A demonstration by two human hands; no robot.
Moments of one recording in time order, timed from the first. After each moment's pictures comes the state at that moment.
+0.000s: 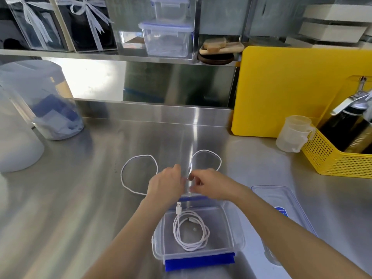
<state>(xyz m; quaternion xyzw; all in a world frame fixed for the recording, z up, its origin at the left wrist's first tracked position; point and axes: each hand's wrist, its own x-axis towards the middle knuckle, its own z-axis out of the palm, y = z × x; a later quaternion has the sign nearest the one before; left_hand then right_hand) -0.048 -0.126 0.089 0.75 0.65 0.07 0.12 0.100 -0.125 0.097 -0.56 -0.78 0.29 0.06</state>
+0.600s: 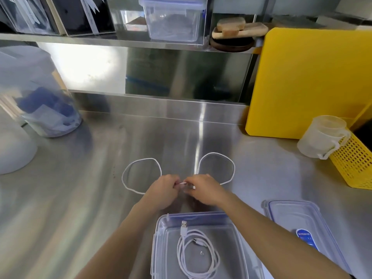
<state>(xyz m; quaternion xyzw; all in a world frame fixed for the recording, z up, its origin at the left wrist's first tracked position) -0.075 -0.058 0.037 0.74 0.61 0.08 0.26 0.077 -0.050 0.025 -0.54 -0.80 0.24 0.05</state>
